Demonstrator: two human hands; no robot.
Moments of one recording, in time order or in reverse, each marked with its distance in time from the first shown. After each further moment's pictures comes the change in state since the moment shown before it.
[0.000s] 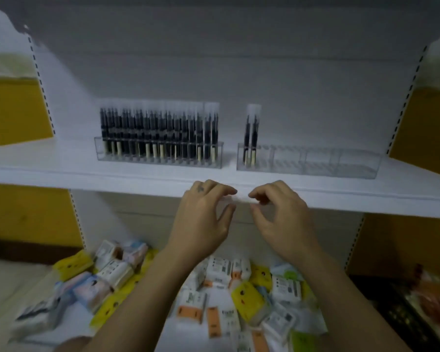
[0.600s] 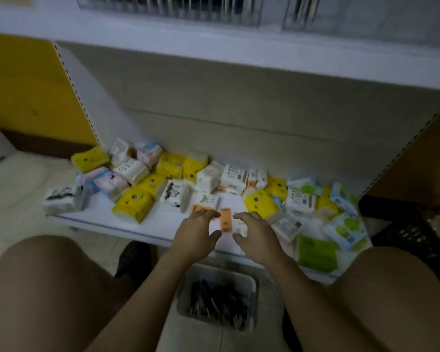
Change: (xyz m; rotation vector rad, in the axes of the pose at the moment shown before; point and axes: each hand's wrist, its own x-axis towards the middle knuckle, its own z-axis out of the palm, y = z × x) left_hand -0.226 -0.074 0.114 -0.024 -0.702 -0.573; right_hand -0.202 0.068 0.171 0.040 -0.803 0.506
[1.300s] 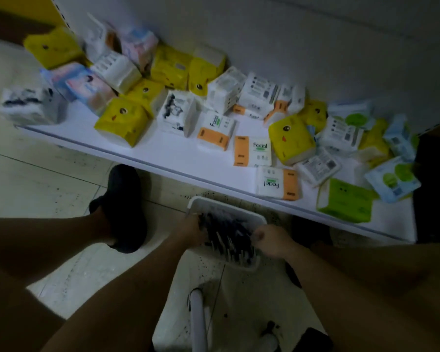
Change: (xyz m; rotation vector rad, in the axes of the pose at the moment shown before) left_hand -0.033 -0.132 0.182 -0.182 -0.577 -0.495; right_hand -0.014 0.114 0.124 -0.055 -0.687 0.389
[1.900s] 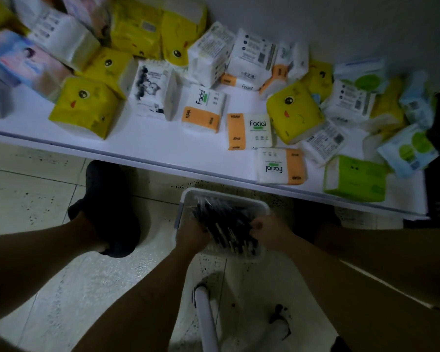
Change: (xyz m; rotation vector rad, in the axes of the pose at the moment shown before) left_hand 0.023 -0.008 0.037 -0.134 -0.009 -0.131; right_hand 0.040 0.004 0.025 0.082 -0.003 0.085
